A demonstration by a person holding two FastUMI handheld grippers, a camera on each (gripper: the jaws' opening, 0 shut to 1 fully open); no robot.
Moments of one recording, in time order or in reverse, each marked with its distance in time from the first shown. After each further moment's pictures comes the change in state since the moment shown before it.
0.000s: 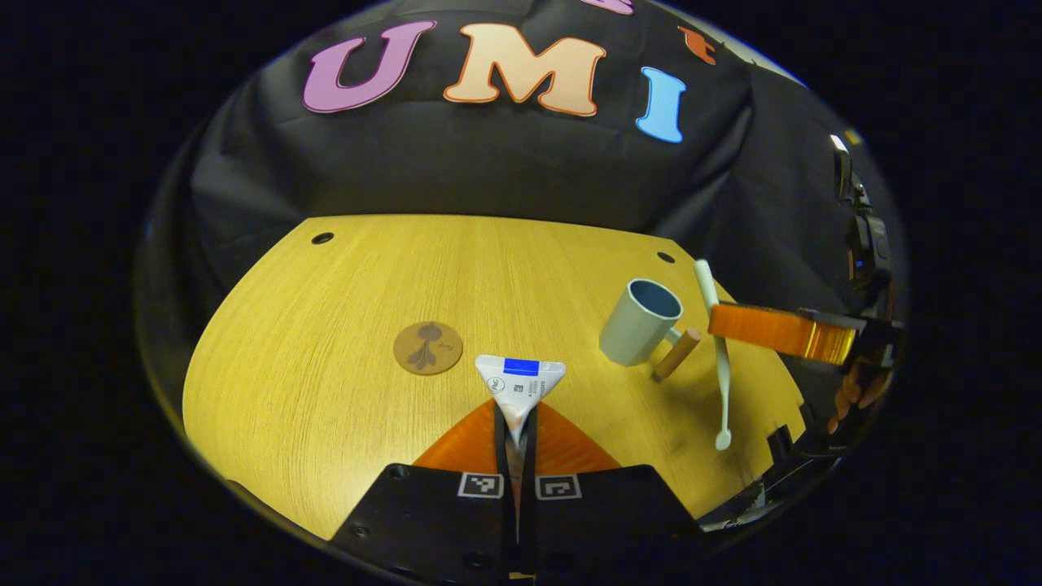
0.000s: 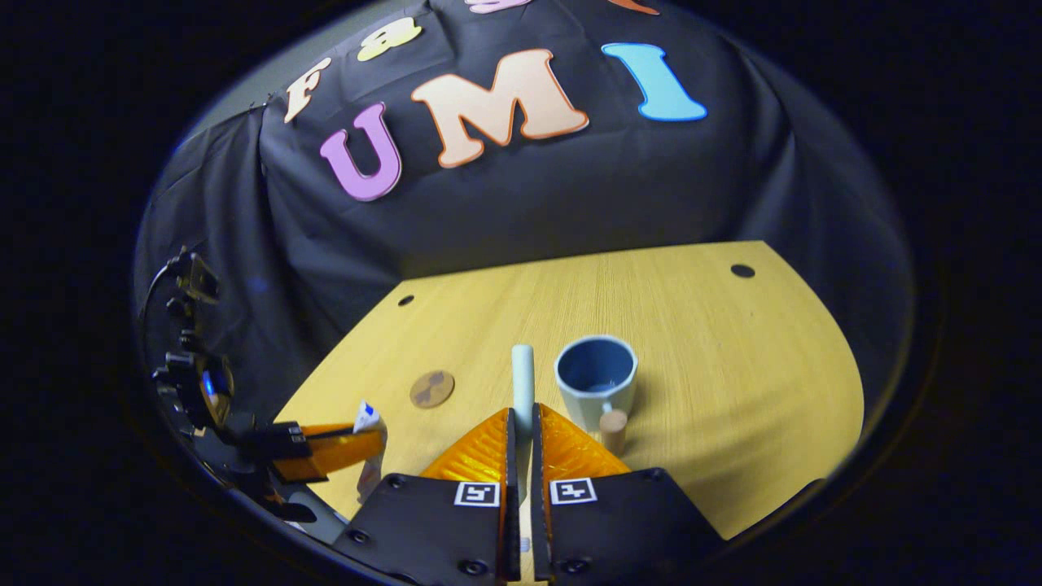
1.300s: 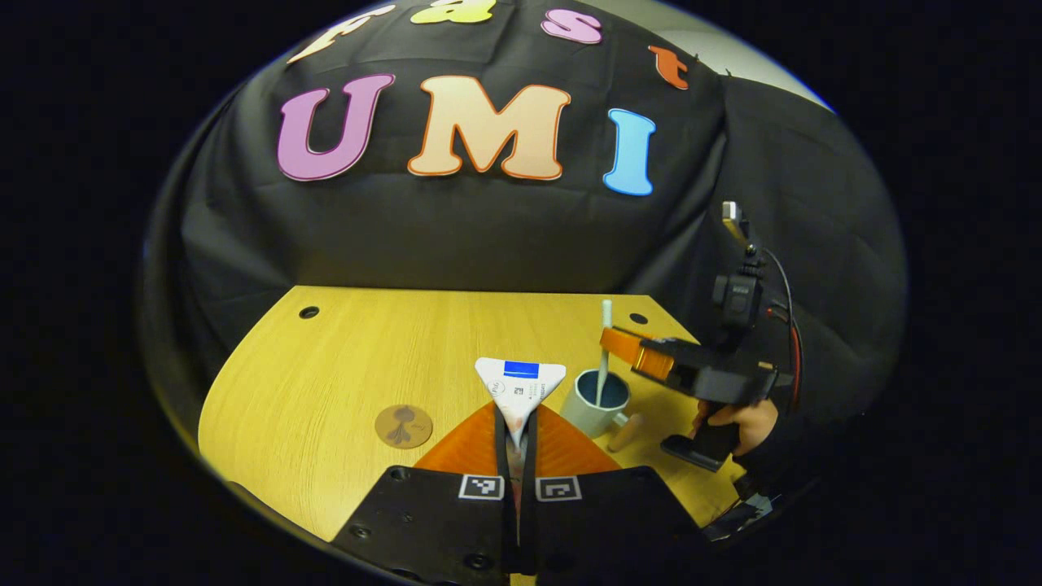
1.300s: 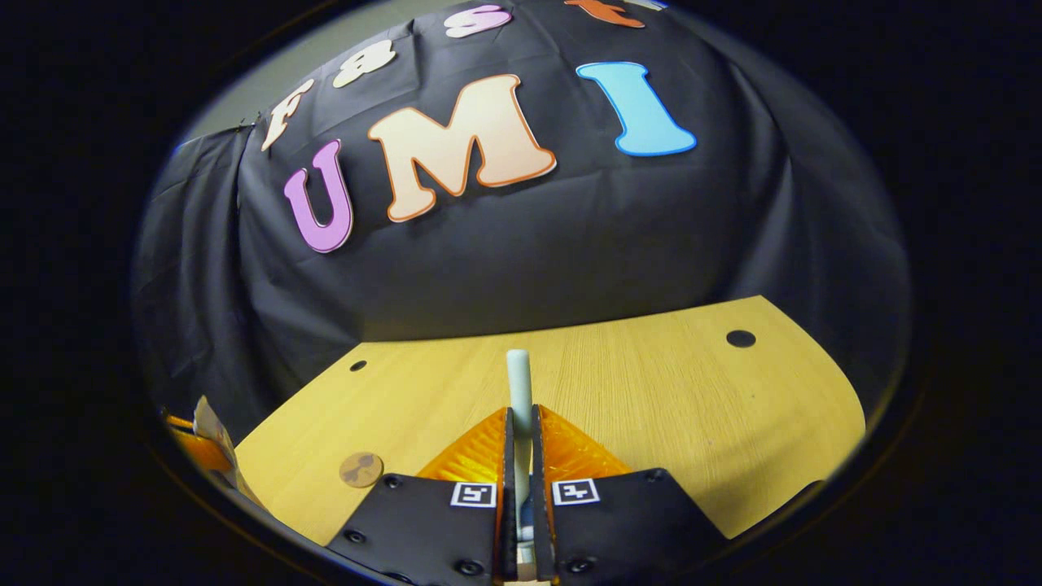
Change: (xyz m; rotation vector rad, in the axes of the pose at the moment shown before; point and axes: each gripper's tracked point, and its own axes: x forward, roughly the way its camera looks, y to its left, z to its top) left arm -0.010 -0.054 0.097 0.058 -0.191 -0.024; right arm 0.108 -0.066 0.036 -0.005 -0.134 -0.035
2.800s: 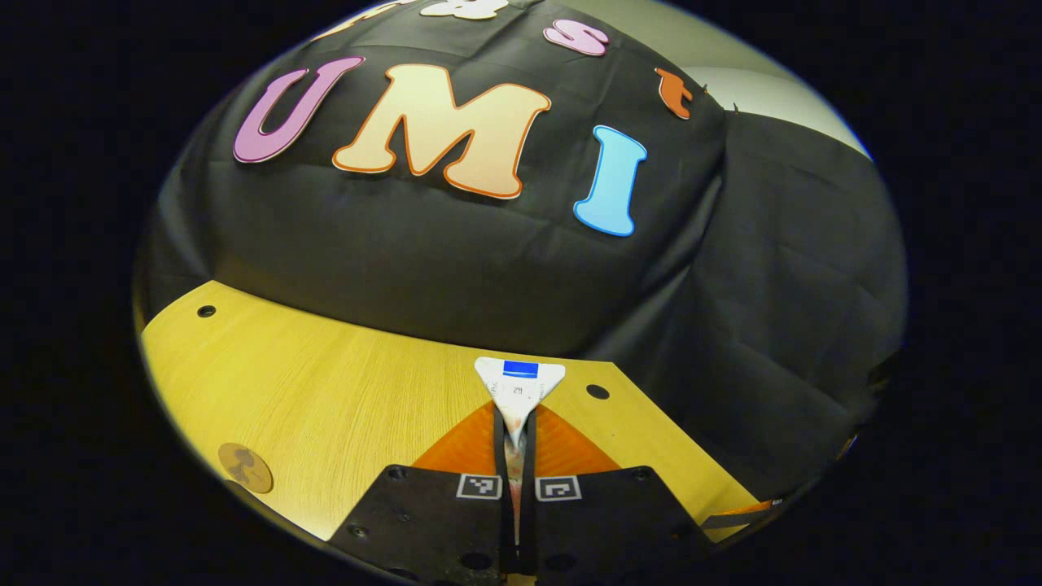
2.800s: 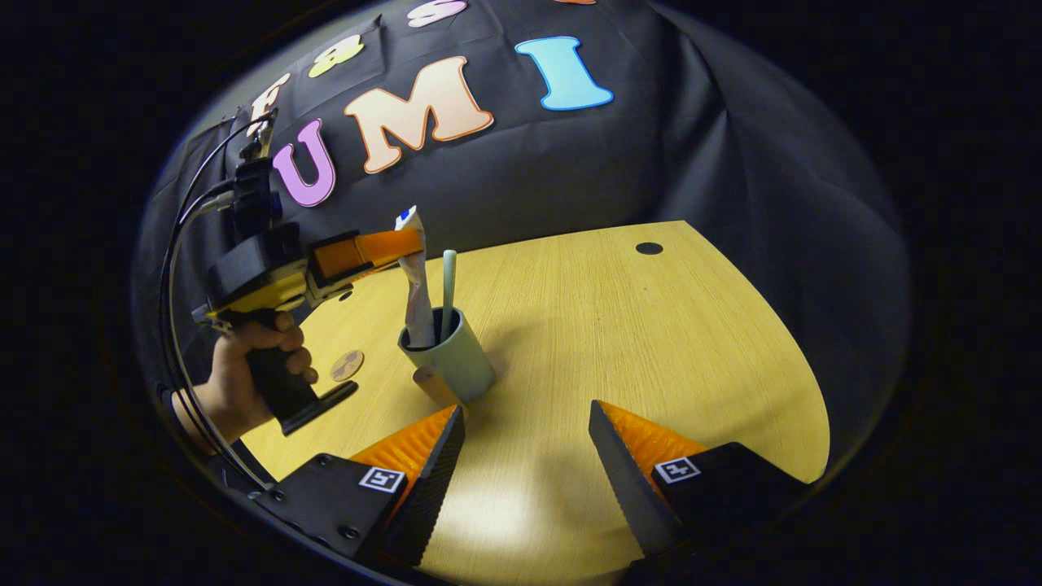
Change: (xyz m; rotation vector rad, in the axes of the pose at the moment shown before) left arm 0.175 -0.088 0.027 -0.140 -0.193 -0.107; right arm -0.160 -0.098 -0.079 0.028 0.211 -0.080
